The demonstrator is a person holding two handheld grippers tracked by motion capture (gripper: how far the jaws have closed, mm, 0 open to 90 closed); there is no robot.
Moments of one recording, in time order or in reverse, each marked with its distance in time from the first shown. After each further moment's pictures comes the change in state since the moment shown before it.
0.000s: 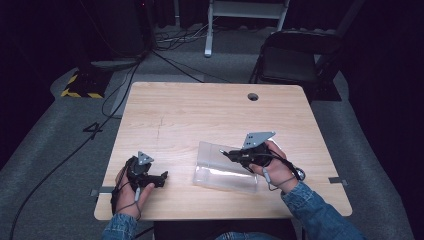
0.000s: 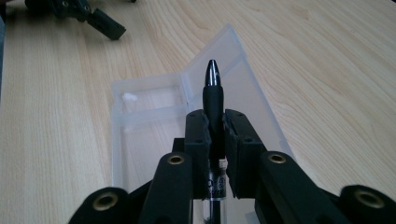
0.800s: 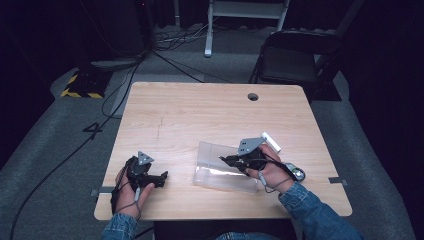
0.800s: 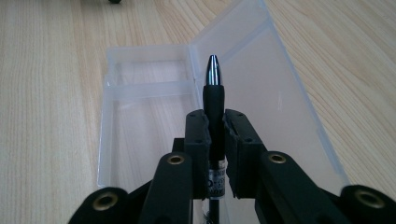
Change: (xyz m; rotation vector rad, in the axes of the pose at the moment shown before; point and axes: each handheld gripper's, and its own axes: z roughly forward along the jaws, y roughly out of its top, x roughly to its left) left arm 0.000 0.000 0.000 -0.001 -0.001 0.000; right arm 0.001 -0.013 0.022 0.055 0.023 -0.078
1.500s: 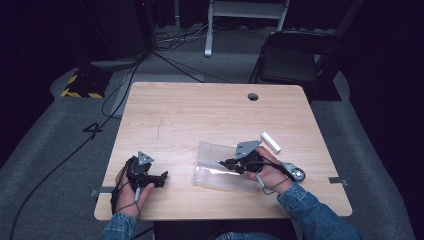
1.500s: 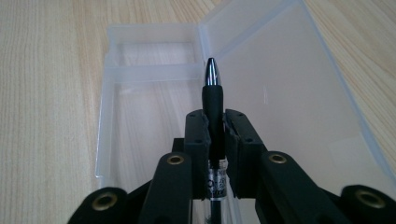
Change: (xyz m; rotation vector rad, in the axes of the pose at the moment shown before) left arm 0.000 0.000 0.000 0.000 0.000 0.000; right arm 0.003 -0.005 0.012 0.044 0.018 -0.029
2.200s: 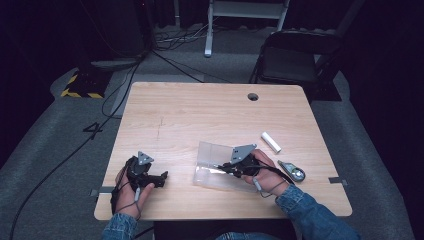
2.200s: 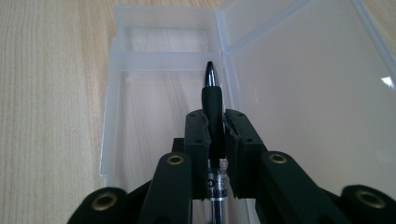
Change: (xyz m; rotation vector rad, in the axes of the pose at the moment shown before) left arm 0.000 0.000 0.000 0.000 0.000 0.000; right arm 0.008 -0.001 0.011 0.038 0.007 -0.044
